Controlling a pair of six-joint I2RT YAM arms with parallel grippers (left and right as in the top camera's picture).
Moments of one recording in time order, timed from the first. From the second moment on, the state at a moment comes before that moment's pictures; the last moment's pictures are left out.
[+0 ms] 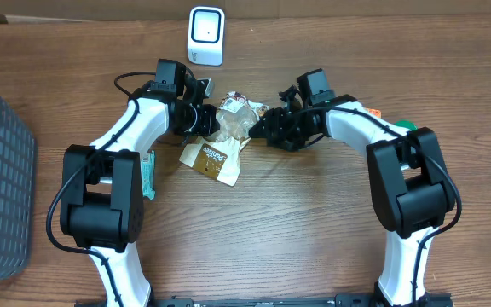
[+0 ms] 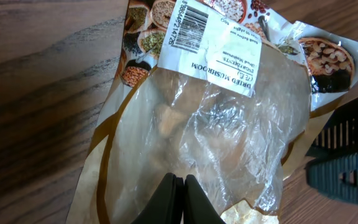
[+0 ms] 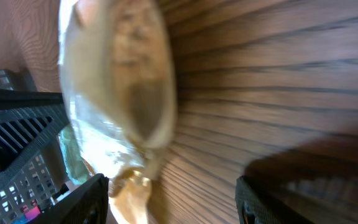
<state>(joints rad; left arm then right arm) -0.16 2.04 1.38 -0.57 0.48 -0.09 0.33 2.13 1.36 -0.41 -0.71 0.58</state>
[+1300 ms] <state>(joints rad) -0.07 2.04 1.71 -0.99 0.46 -0.08 0.51 2.14 1.35 -0.05 -0.56 0.72</state>
